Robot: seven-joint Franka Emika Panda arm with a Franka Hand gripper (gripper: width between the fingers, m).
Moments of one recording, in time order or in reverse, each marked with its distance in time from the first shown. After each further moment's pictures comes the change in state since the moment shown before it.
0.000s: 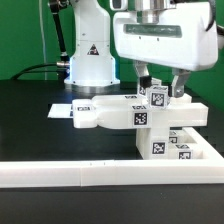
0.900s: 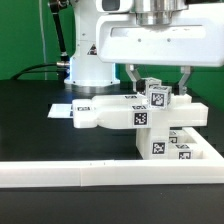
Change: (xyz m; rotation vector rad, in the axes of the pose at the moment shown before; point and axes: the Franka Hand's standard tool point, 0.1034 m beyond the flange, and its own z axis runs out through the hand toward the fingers) arm 0.000 0.001 0.002 -0.009 0.003 -0.479
